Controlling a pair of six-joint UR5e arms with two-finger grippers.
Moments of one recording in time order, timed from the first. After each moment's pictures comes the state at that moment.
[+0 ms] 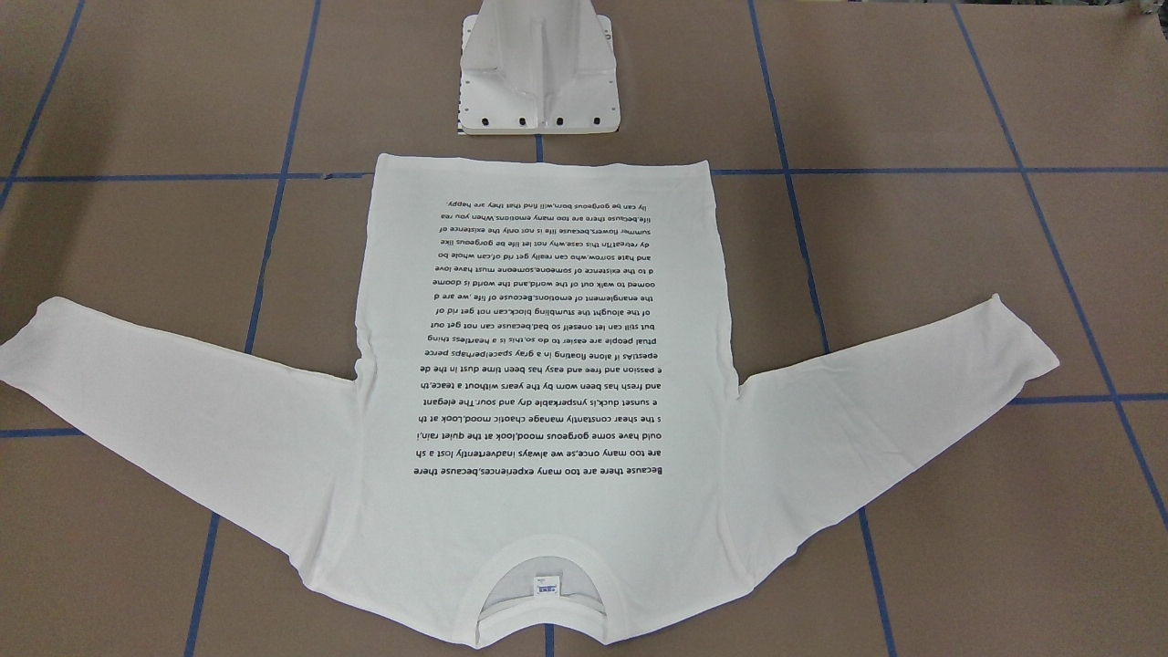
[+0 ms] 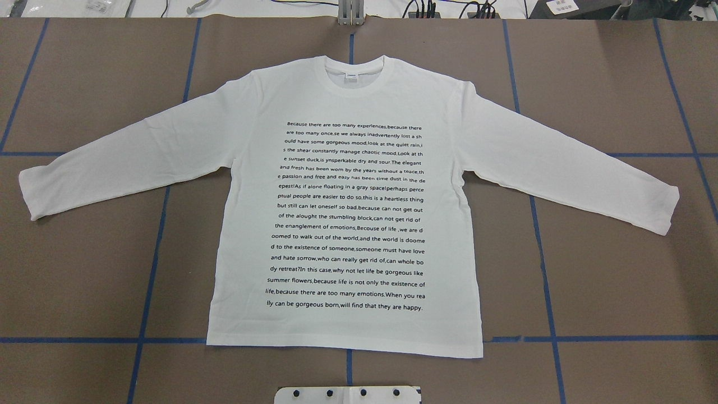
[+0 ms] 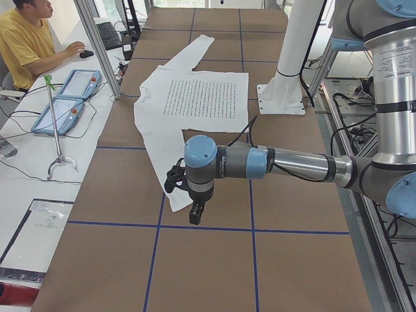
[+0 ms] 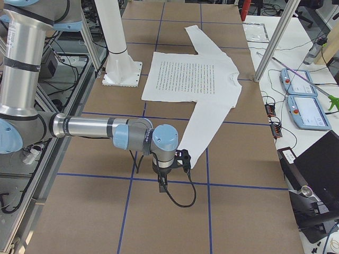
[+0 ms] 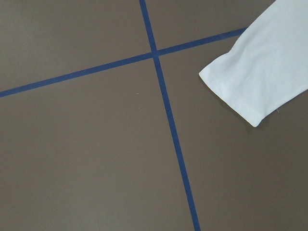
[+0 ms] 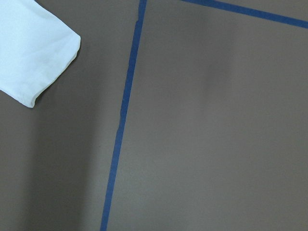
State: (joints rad) left arm -1.58 -1.39 -1.89 -1.48 -2.31 0.22; right arm 1.60 -1.83 1.83 -1.69 2.26 -0.26
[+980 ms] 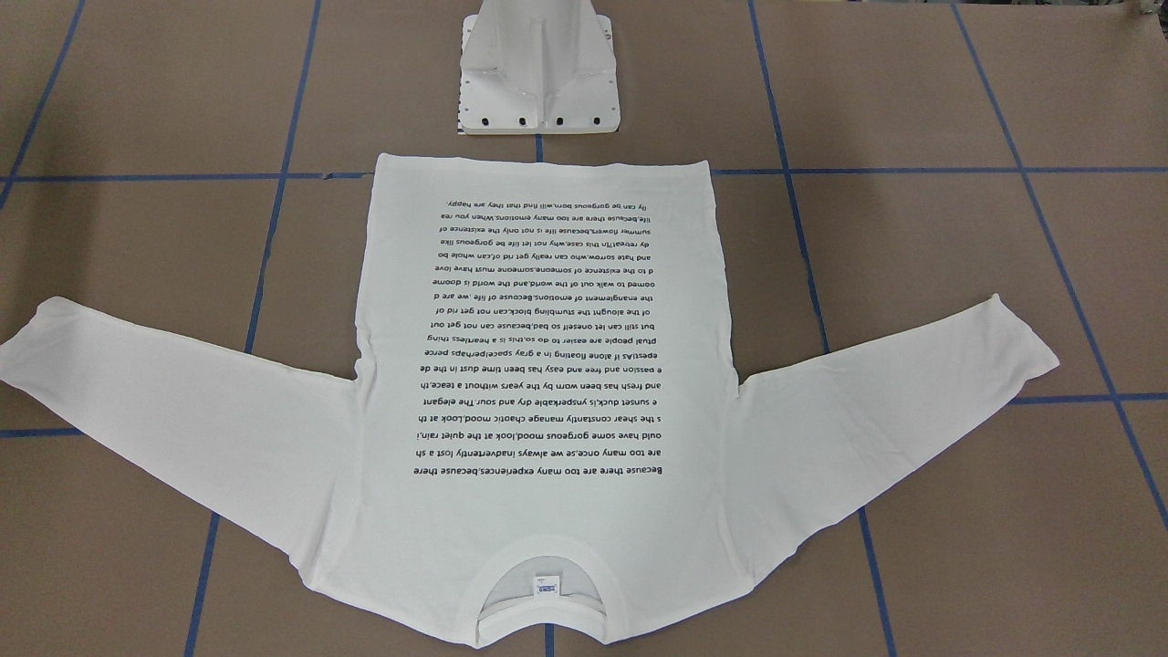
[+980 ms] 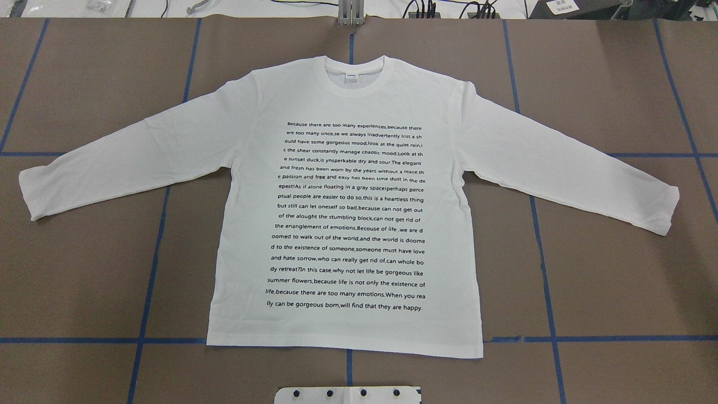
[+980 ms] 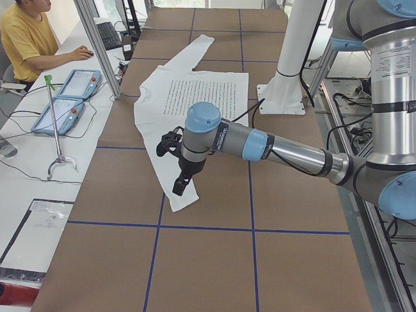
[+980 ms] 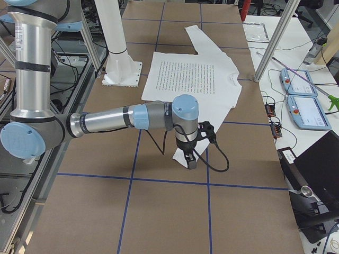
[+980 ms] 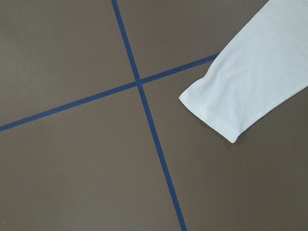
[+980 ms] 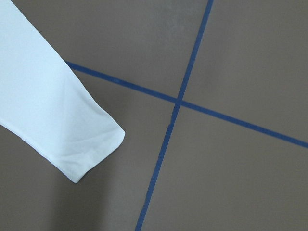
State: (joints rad) left arm -1.59 -1.45 -1.98 -1.63 -2.31 0.20; right arm 1.60 -1.64 1.87 -1.68 2.28 -0.26
